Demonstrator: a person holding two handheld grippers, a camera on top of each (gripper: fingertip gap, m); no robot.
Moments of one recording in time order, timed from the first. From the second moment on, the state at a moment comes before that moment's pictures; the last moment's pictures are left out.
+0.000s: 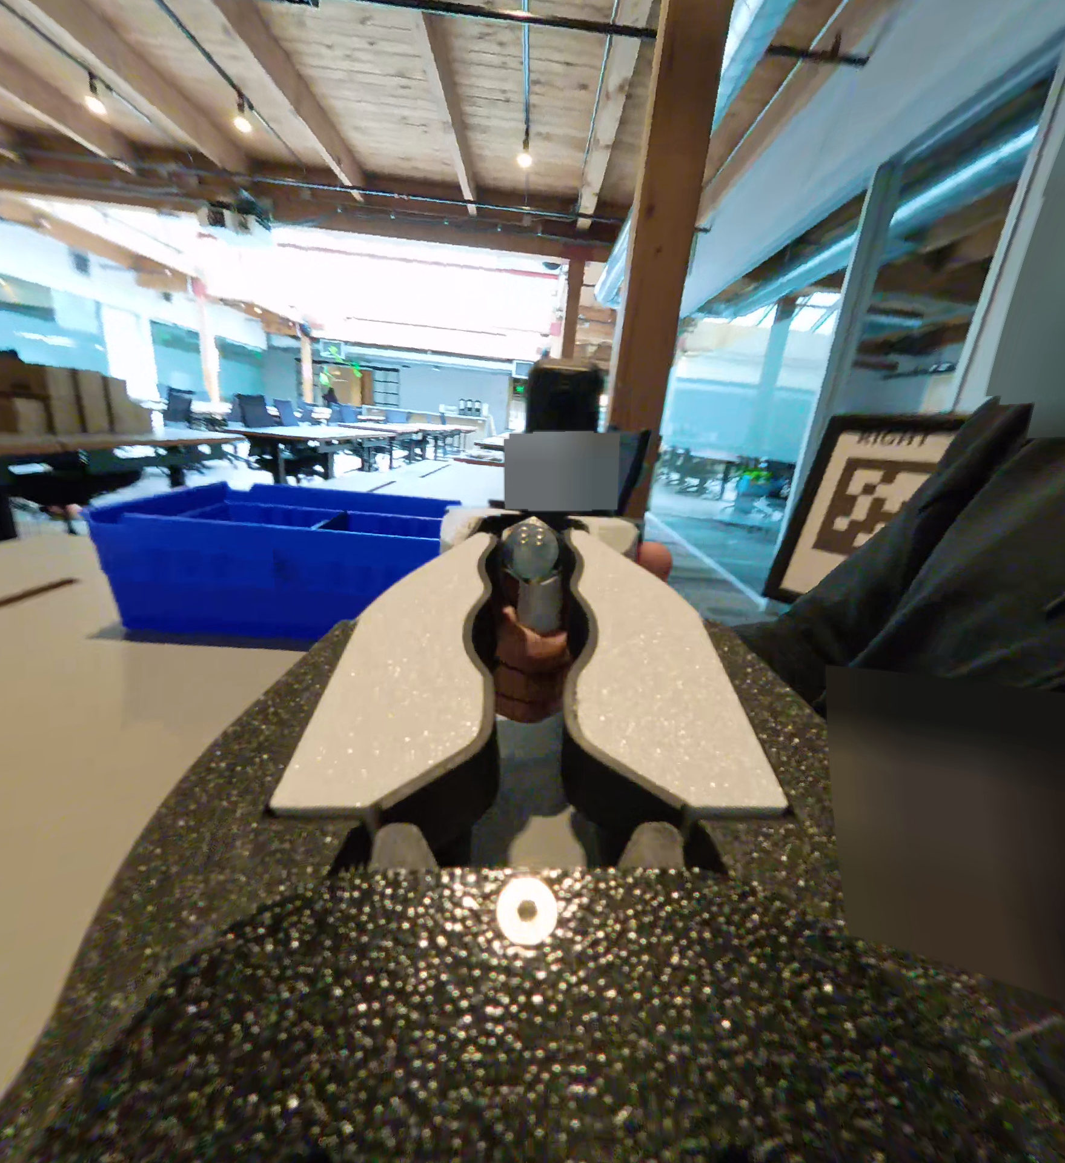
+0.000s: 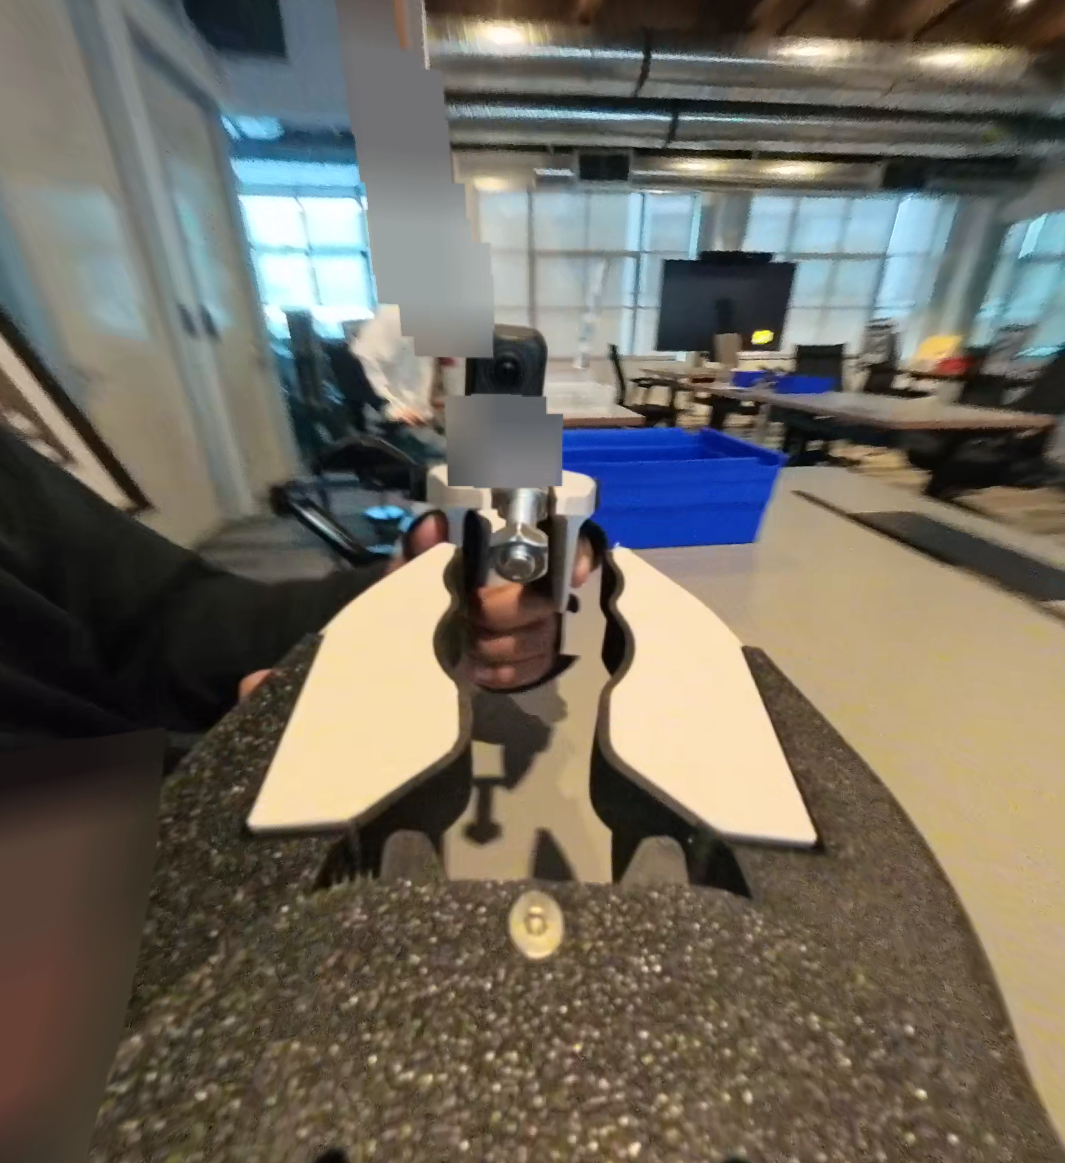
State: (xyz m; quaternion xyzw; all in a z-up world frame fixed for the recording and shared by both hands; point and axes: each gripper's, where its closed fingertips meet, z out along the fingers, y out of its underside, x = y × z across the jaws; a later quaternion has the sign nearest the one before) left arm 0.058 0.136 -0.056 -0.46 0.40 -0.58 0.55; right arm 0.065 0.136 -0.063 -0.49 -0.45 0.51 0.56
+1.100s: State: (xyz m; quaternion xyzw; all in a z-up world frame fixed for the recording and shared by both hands) left arm 0.052 0.134 -0.054 -0.45 0.39 -0.57 0.56; right arm 0.058 0.130 -0.060 -0.47 -0.46 0.52 0.54
